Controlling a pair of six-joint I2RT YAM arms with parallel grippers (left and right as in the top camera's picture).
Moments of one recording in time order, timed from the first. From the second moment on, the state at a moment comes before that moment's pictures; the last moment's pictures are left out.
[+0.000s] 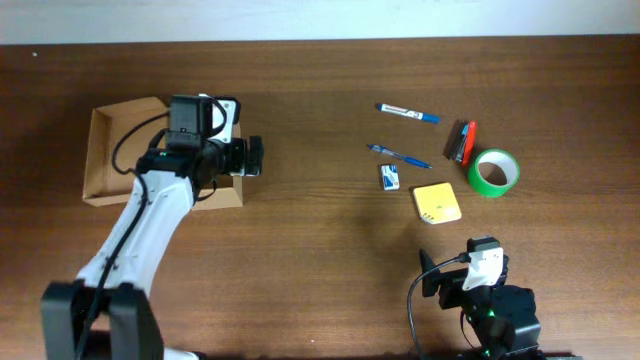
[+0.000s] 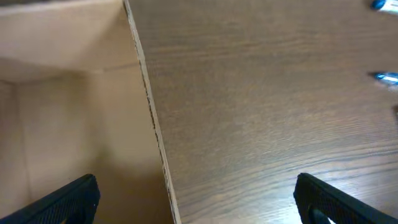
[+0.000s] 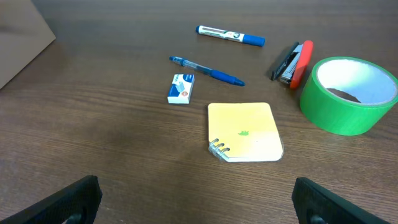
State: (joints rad) left arm -0.11 1.62 1.14 -0.49 0.15 -0.03; right arm 0.20 0.01 0.16 -0.57 -0.03 0.08
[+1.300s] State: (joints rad) left arm -0.11 1.71 1.14 -0.43 0.06 -0.01; right arm 0.20 0.01 0.16 -0.57 -0.03 0.08
